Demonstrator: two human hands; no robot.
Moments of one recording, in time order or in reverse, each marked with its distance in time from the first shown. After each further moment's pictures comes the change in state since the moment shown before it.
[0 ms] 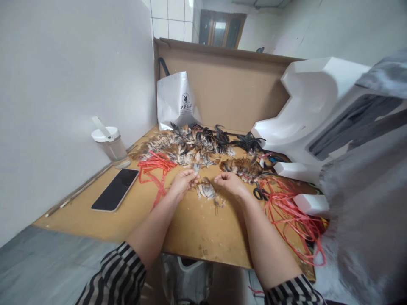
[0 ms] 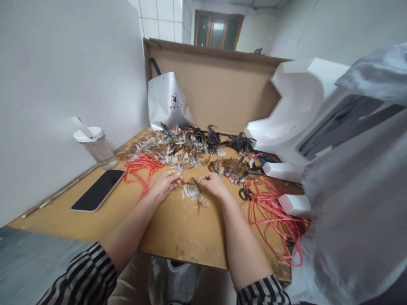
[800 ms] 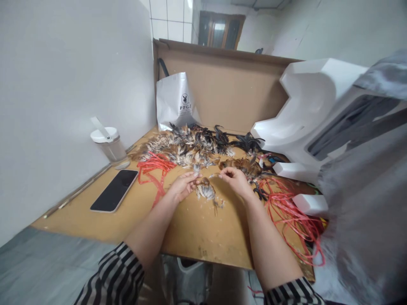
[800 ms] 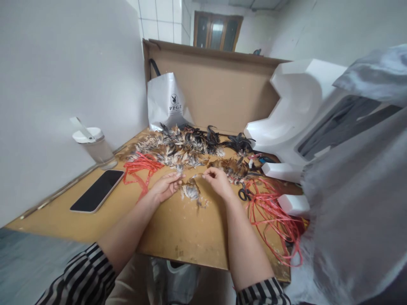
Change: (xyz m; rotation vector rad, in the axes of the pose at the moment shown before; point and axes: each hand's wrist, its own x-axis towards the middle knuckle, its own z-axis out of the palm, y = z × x) left_hand 0.000 0.000 -0.002 -0.214 -0.169 -0.136; right_hand 0.005 0.011 -0.017 -0.041 0.180 -0.281
